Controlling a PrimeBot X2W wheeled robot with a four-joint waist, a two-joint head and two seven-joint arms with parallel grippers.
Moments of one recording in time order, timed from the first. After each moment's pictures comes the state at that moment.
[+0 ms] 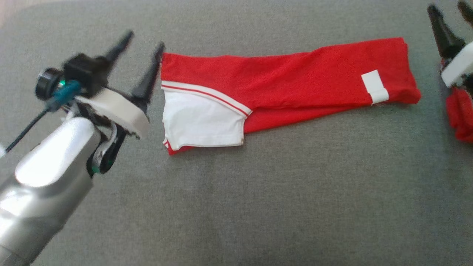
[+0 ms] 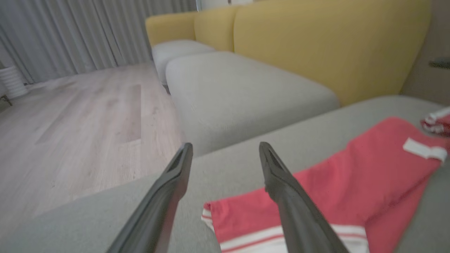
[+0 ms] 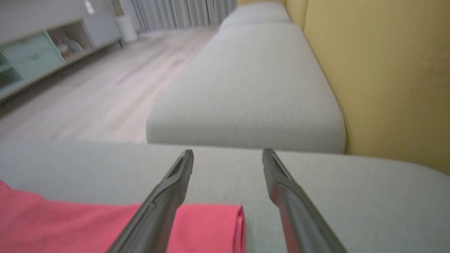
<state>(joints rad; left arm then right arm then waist) -0.85 0.55 -0.93 0.32 -0.82 0.12 -0.11 -0.96 -0.62 0.78 0.78 0.98 0.13 -0.07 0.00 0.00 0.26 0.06</state>
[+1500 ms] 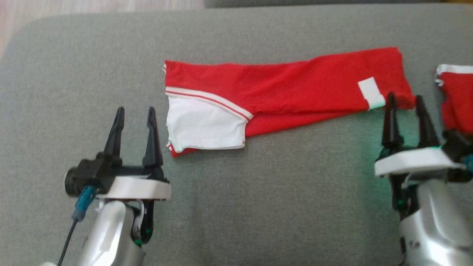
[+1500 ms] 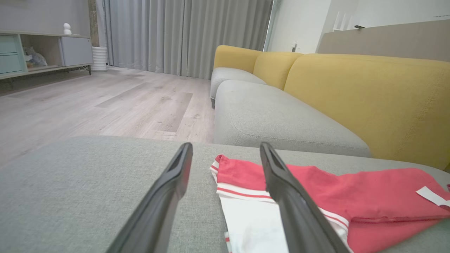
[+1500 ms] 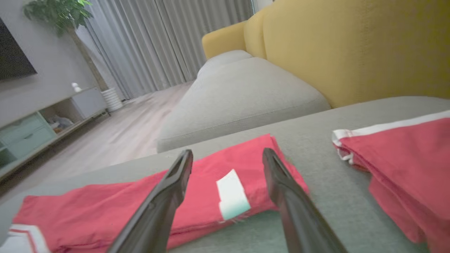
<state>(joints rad) -0.27 0.07 -0.19 0.29 -0.30 -0.02 -0.26 -0.31 -0.05 -0.06 0.42 0.28 0.13 -0.25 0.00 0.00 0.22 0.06</state>
